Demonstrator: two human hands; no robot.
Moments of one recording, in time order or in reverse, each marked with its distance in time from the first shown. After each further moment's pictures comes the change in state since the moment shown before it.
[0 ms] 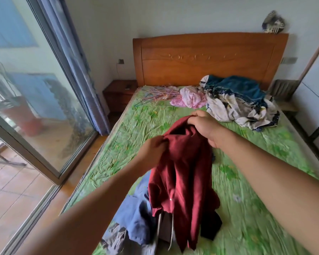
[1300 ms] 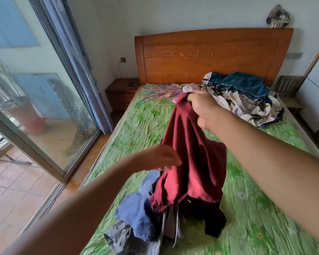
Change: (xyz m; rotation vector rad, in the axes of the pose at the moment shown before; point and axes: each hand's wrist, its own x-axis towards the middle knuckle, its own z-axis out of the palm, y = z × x) left_hand -0.013 0.010 -0.027 0.182 -0.538 -0.006; right_hand 0.017 -0.051 0.022 0.254 0.145 -0.010
